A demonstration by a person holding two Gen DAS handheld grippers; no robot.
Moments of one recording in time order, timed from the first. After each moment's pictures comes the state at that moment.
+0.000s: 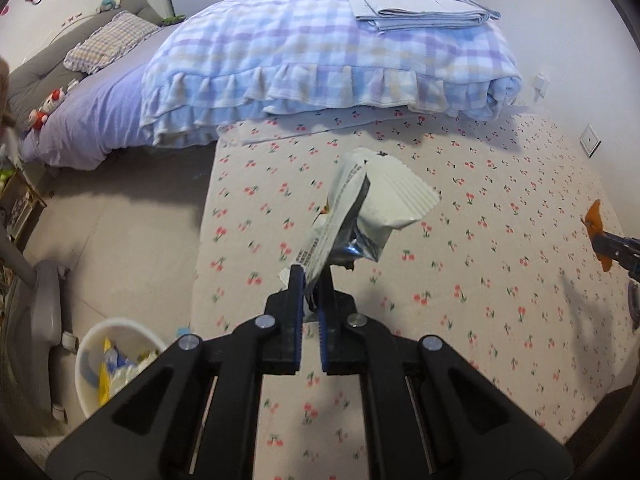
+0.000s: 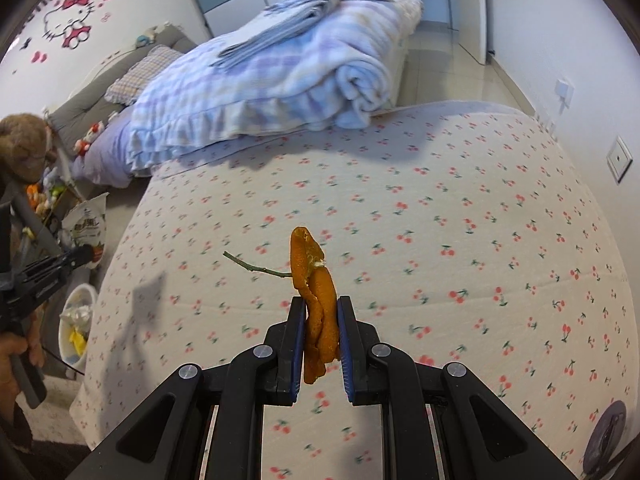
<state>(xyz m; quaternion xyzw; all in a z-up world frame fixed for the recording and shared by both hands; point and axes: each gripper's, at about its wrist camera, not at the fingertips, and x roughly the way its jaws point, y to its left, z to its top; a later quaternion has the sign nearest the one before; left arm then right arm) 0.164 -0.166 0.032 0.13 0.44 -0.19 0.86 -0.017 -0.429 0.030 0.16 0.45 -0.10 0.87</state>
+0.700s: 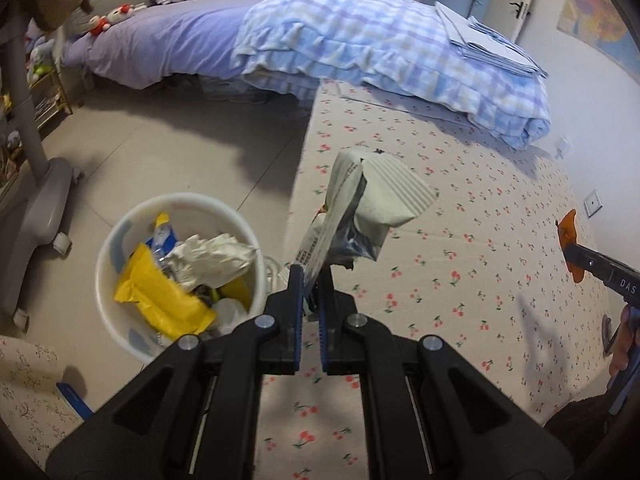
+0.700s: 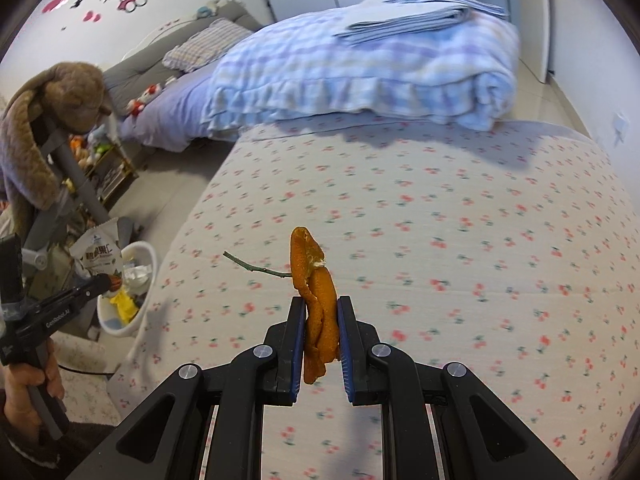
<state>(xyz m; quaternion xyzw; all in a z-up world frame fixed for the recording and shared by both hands) 0.117 -0.030 0.016 0.00 0.47 -0.13 0.87 0.008 -0.308 0.038 0.13 0.46 -0.01 0.88</state>
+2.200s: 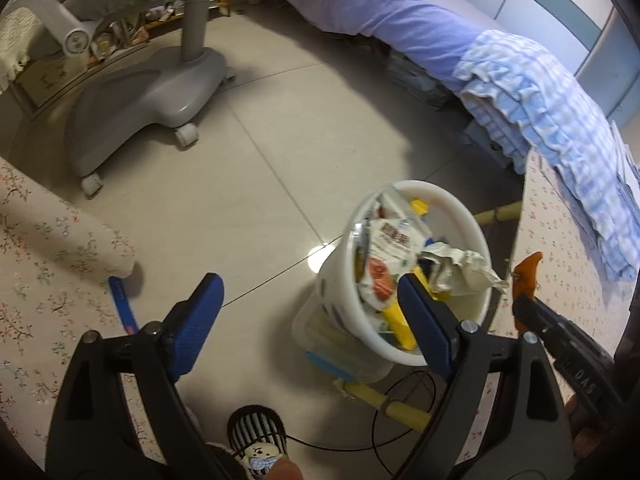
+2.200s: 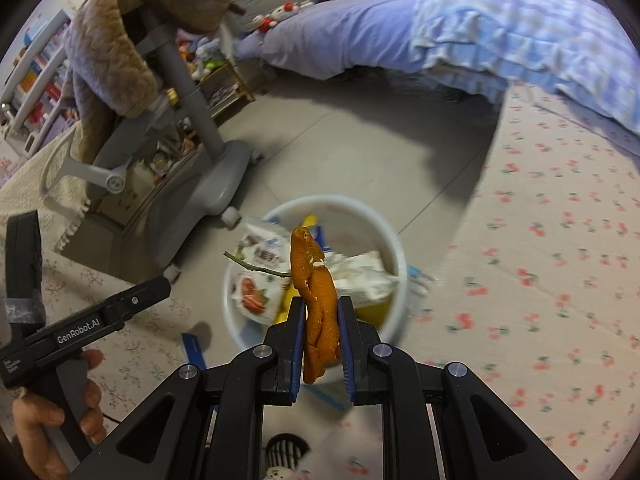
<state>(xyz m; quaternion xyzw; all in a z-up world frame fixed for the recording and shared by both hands) 0.121 0.162 -0.004 -0.15 0.52 0.11 0.83 0.134 -0.022 -0.009 0.09 0.51 0.21 0.83</state>
